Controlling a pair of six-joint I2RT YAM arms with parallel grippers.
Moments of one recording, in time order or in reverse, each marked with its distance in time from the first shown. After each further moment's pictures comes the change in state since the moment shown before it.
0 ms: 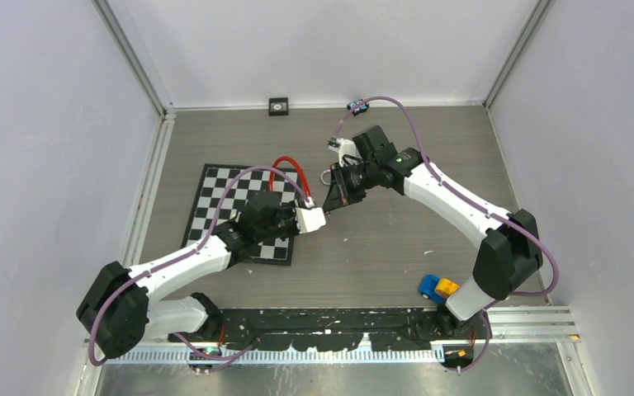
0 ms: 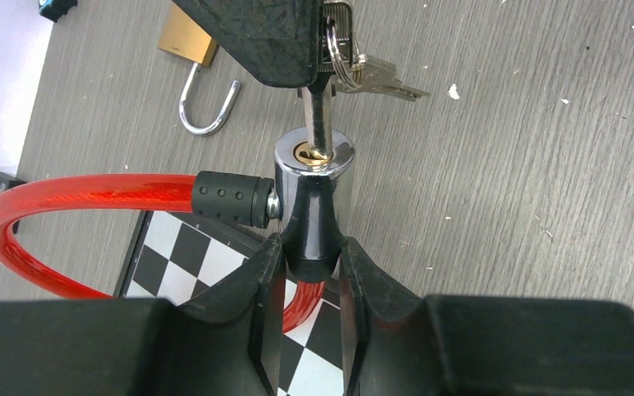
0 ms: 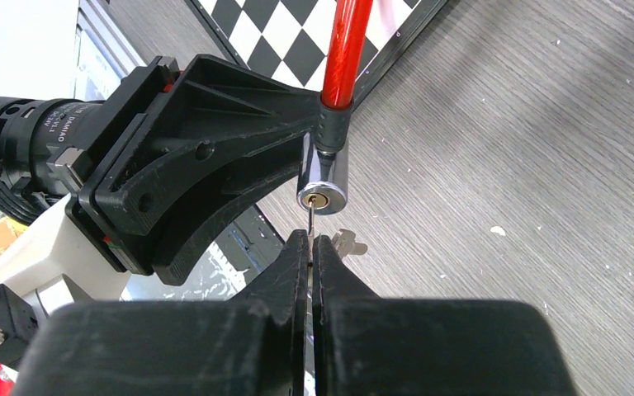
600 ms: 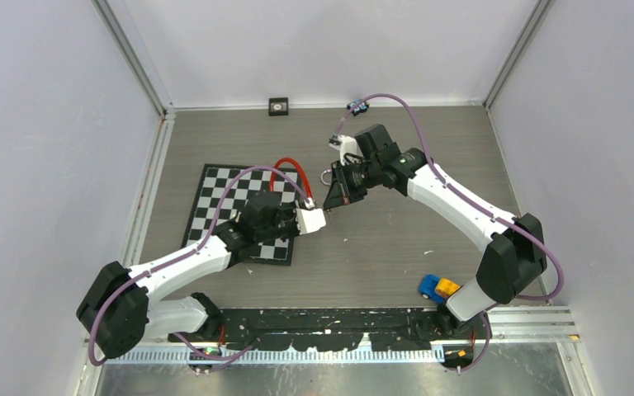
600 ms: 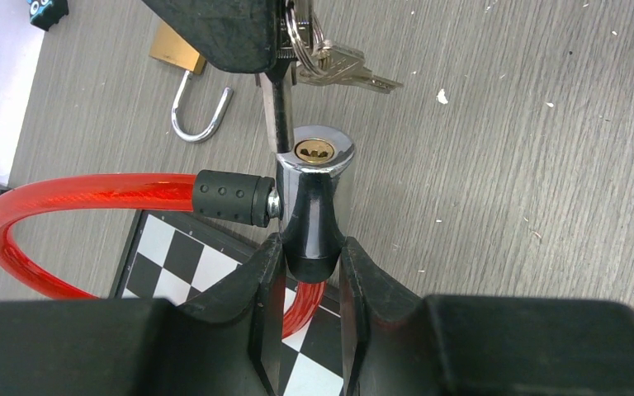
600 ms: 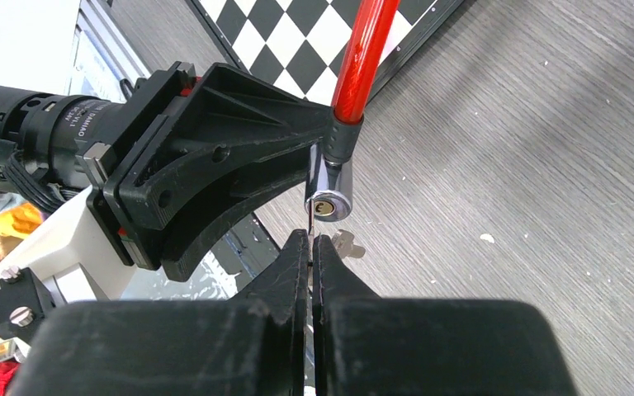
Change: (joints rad) left arm 0.000 0.000 0.000 -0.001 0.025 0.000; right arm 0.000 -0.028 -0.001 0.011 0.008 -0.026
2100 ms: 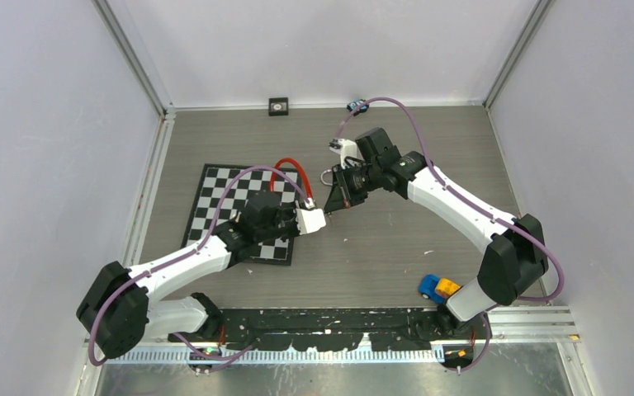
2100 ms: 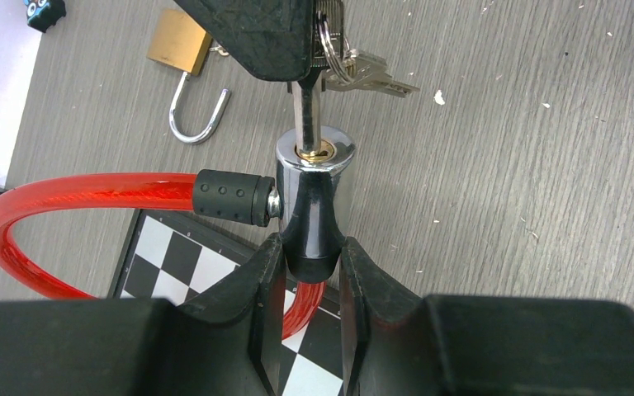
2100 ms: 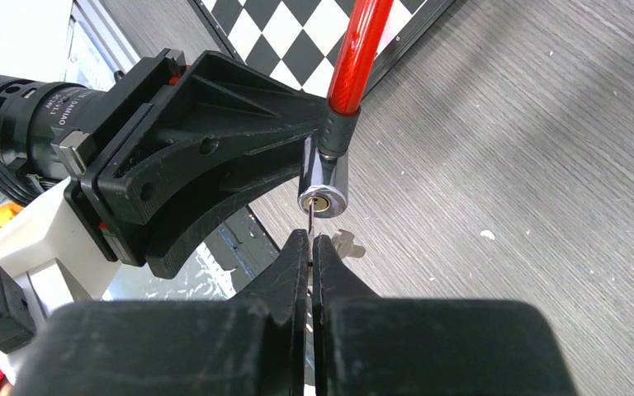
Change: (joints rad) left arm 0.000 0.000 0.000 -0.001 0.006 -0.002; right arm 0.000 -0.011 -0.040 0.019 -0.006 -0.015
